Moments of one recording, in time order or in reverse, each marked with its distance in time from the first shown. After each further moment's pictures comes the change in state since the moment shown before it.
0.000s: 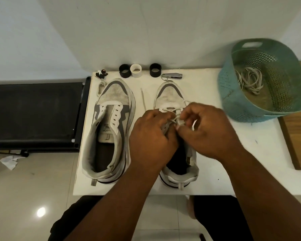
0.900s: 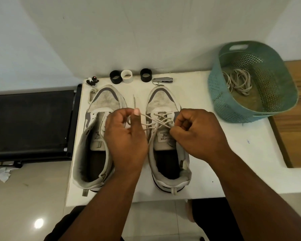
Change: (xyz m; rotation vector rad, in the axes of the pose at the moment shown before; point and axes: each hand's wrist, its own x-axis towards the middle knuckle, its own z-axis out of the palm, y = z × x) left_hand 0.011 -0.015 -0.002 -0.315 0.374 -0.291; right_hand 0.004 0.005 0.002 0.026 0.011 0.047
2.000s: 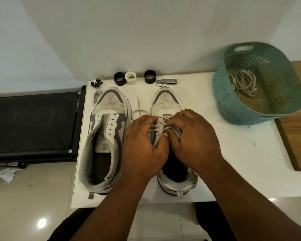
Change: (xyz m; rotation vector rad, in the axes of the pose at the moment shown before) left_hand -0.010 -0.010 -0.004 0.189 -0.430 0.161; right_hand -0.004 -0.006 0.028 -0.257 0.091 -0.194
